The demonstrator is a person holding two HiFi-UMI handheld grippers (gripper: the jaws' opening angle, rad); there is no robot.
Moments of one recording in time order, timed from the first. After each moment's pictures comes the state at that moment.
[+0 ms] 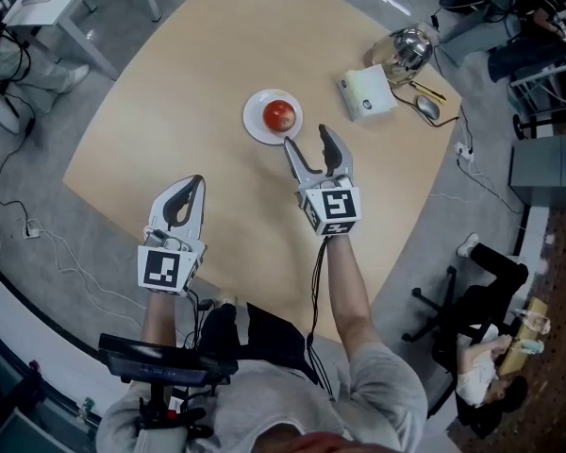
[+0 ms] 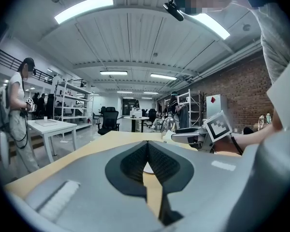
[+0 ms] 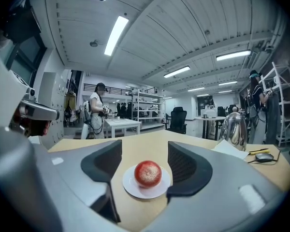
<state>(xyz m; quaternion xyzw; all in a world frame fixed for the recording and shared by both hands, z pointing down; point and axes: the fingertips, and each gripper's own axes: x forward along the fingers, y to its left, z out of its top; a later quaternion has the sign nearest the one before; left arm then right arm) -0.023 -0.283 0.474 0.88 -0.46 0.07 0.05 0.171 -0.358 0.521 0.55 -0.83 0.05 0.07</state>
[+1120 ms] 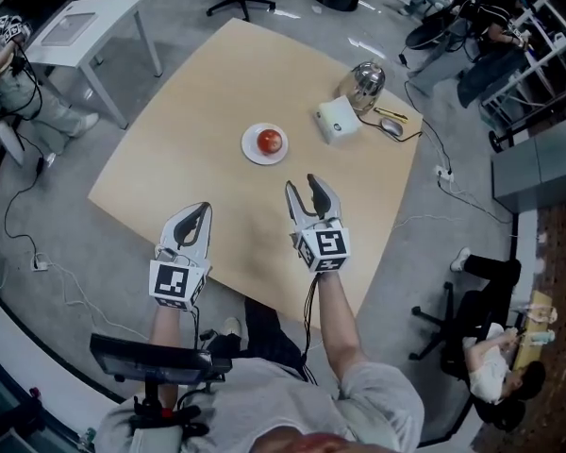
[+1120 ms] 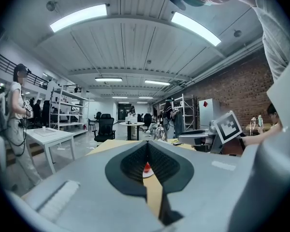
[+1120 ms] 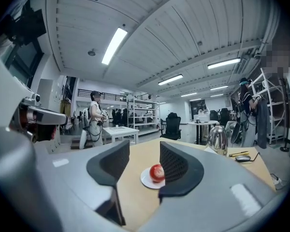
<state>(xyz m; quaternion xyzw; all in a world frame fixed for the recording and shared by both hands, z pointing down) -0.029 -0.203 0.403 0.90 -0.43 0.06 0.02 0.167 -0.242 0.447 0.59 -0.81 0.05 0.04</state>
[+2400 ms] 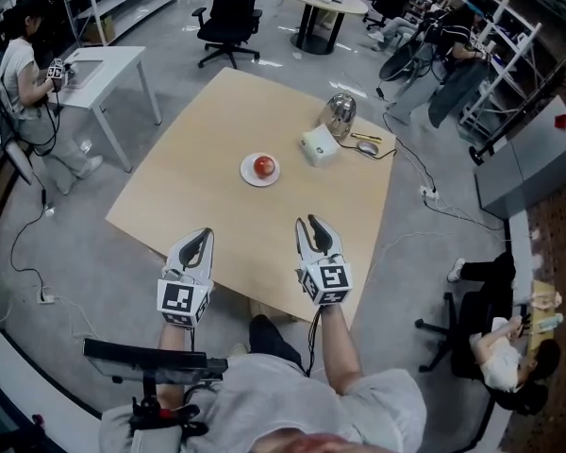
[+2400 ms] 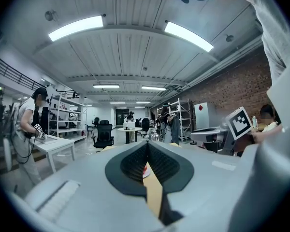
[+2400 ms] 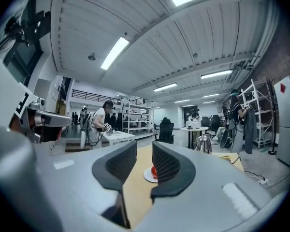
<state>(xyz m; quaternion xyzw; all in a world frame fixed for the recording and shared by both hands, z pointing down) -0.059 -0.102 0.330 0.90 -0.43 0.04 -0.01 0.158 -0.103 0.370 0.63 -0.78 0.03 0.02</state>
